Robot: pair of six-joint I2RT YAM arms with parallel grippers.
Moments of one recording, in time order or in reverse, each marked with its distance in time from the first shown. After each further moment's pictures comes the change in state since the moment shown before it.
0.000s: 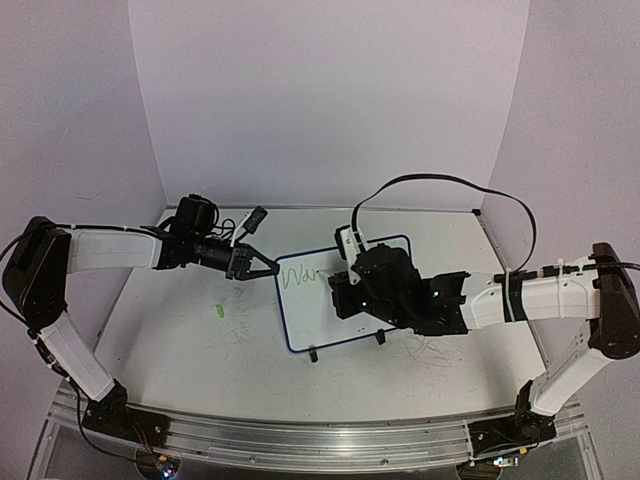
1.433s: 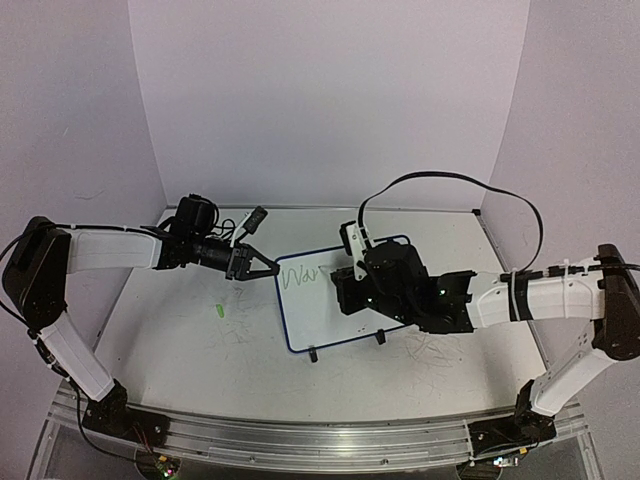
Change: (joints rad) left arm 0.000 0.000 0.000 -0.001 0.008 0.013; right arm -0.018 -0.031 -0.029 0.042 -0.041 -0.019
